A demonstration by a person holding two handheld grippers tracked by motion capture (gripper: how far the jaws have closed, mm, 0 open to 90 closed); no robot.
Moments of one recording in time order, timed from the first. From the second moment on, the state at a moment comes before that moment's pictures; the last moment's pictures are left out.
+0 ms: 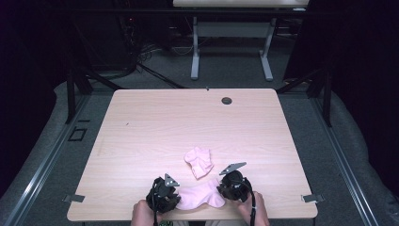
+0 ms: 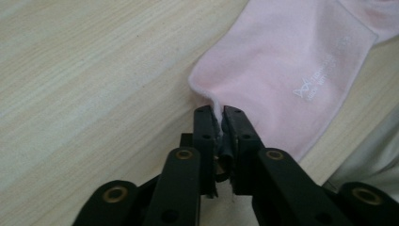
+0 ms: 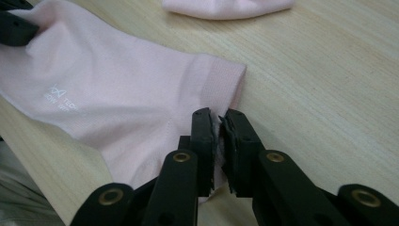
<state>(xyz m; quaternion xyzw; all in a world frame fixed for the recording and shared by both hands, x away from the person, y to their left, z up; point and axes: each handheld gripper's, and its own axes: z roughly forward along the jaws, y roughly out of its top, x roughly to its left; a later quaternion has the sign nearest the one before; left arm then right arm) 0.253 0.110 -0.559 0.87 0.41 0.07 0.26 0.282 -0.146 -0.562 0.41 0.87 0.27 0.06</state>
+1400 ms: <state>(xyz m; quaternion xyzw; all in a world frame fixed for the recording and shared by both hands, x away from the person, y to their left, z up) 0.393 0.081 -0.548 0.84 0.45 0.09 0.30 0.282 -0.196 -0.529 0.47 0.82 0.32 0.08</state>
